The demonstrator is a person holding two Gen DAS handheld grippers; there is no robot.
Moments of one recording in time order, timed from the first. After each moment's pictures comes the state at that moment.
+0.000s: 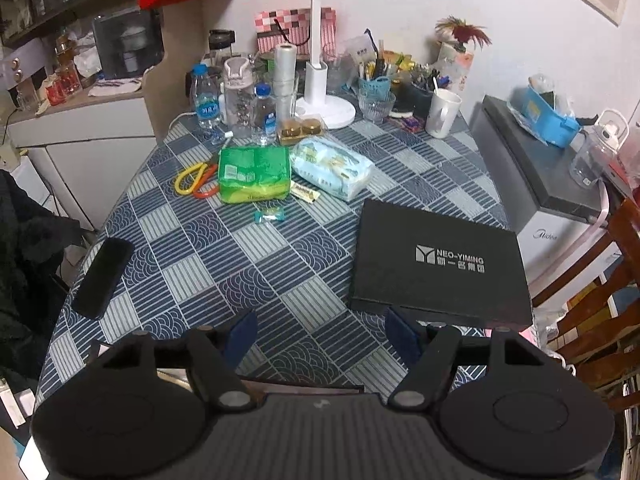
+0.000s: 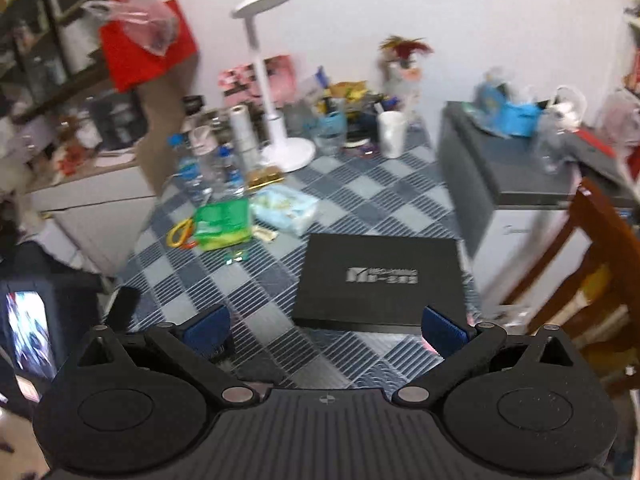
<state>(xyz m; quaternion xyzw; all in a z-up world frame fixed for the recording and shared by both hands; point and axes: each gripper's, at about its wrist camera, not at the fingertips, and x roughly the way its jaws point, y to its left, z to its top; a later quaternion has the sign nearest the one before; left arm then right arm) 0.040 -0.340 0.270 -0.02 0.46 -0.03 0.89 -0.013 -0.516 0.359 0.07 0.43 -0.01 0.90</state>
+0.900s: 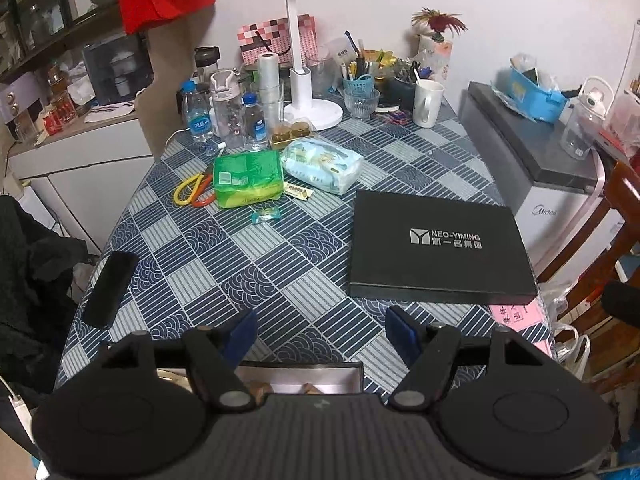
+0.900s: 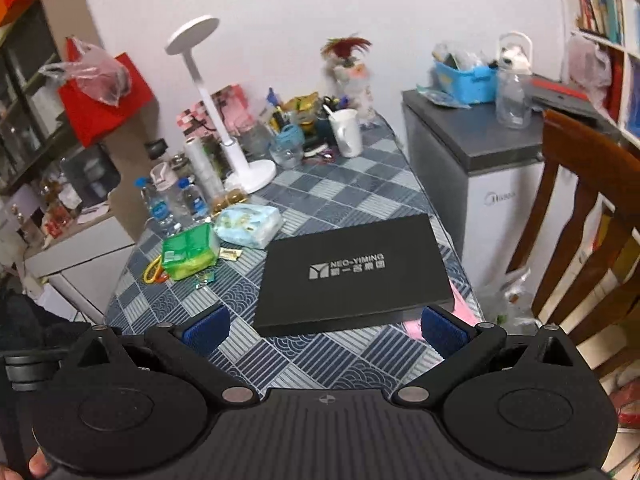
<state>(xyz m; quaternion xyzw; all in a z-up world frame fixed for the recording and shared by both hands) 0.010 -0.363 0.260 0.03 0.44 -0.04 0.90 -0.053 -0.607 0.268 0.17 0.37 -0.04 0.91</state>
